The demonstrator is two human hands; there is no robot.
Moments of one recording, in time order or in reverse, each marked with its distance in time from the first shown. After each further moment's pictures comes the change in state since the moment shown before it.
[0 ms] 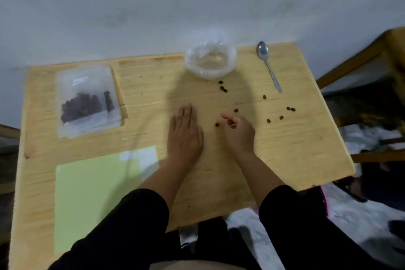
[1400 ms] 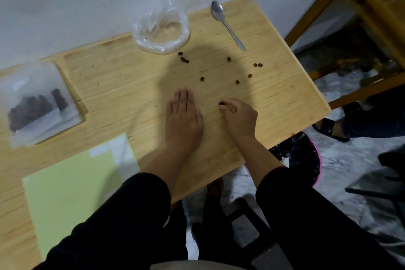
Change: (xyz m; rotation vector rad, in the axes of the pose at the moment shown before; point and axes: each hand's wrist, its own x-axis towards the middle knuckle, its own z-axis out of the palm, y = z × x) left_hand -0.021 0.054 0.024 -0.019 -0.054 0.141; right_hand -0.034 0.059 -0.045 -0.001 0.211 0.053
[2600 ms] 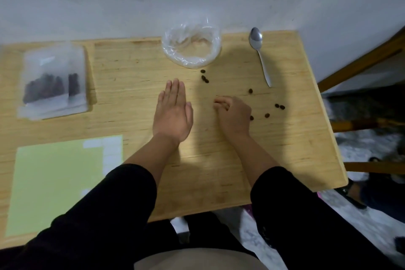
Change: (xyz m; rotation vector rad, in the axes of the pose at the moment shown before) left_hand 0.054 -0.020 -0.020 0.018 0.089 -0.248; right_hand 0.080 -0.037 0.027 -0.055 -0.285 -0.268
